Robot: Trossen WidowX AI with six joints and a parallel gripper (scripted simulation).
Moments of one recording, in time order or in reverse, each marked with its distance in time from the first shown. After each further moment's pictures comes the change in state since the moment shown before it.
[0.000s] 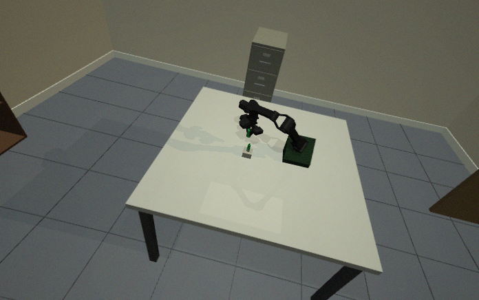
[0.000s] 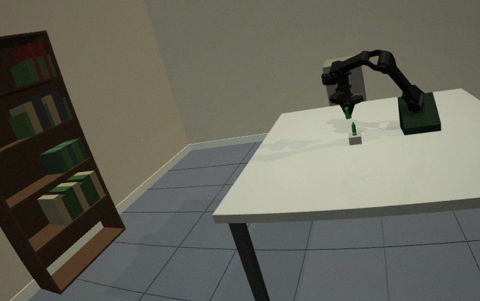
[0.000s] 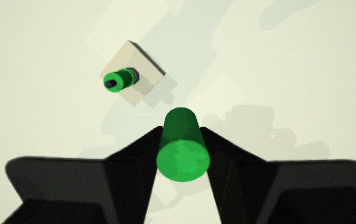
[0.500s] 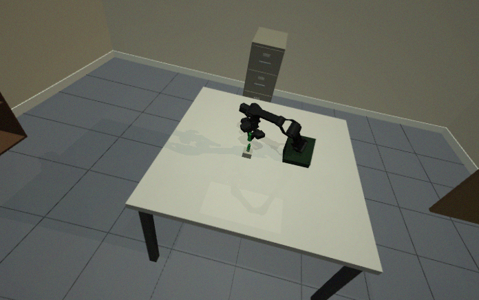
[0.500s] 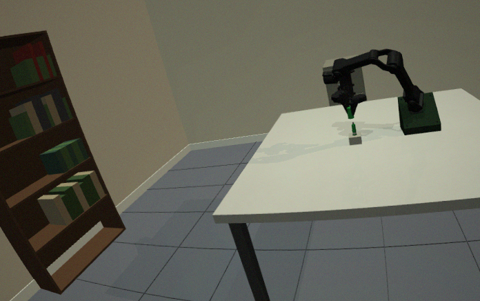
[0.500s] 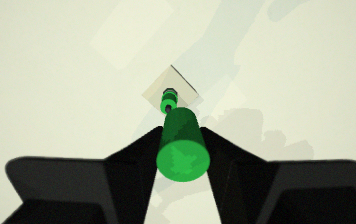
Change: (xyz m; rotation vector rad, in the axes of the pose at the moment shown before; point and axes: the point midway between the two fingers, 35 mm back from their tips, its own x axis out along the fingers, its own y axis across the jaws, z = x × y) arm -0.017 0.049 0.028 0.000 -0.003 0.005
